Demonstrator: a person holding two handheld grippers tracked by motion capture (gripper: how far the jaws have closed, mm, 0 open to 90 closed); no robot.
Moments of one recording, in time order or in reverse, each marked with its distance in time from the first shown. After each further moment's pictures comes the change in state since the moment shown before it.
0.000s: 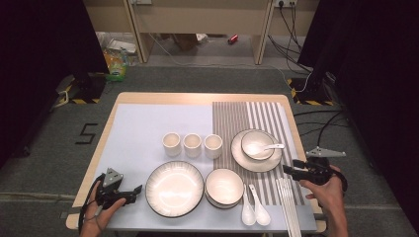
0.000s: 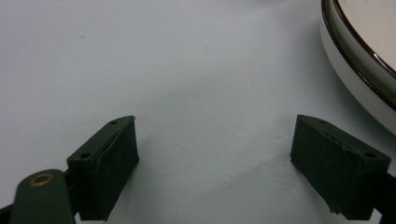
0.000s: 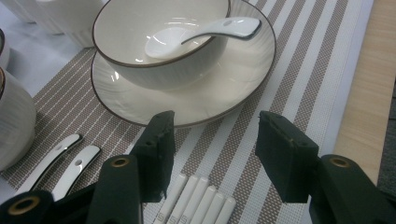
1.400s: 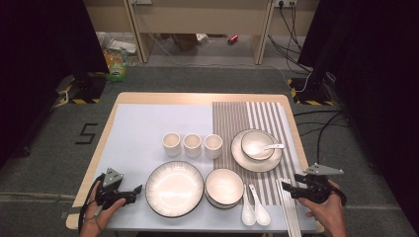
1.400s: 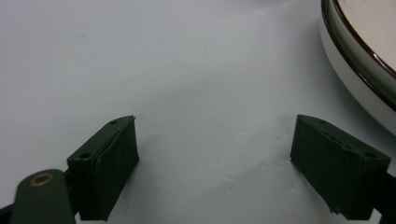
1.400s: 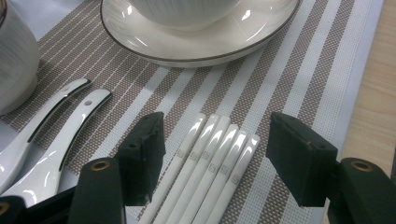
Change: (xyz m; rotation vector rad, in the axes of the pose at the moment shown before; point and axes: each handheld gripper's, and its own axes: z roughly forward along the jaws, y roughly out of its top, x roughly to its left) left arm 0.000 0.000 0.000 0.000 -0.001 -0.001; right arm 0.019 -0.039 -0.006 0.037 -0.020 -0.036
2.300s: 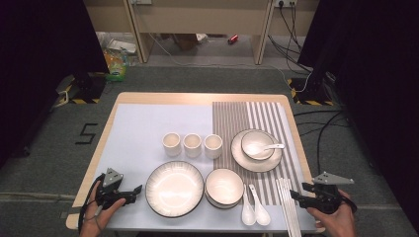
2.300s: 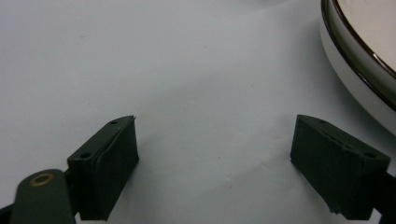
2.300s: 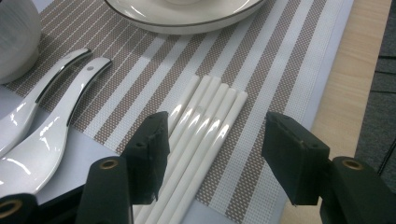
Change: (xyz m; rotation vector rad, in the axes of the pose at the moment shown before) left arm 0.000 0.000 0.000 0.000 0.000 0.000; right arm 0.002 -0.019 -0.025 0.035 -0.034 0.002
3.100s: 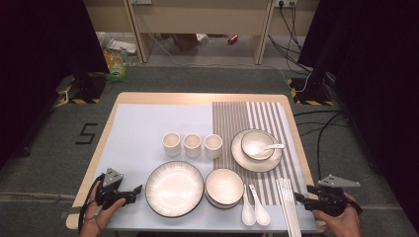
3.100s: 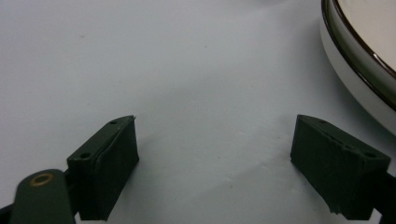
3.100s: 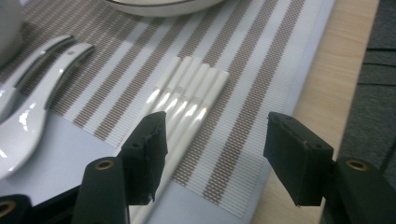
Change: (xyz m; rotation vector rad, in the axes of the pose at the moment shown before) left arm 0.000 0.000 0.000 0.000 0.000 -0.002; right arm -0.017 -0.015 0.001 0.004 0.008 0.022
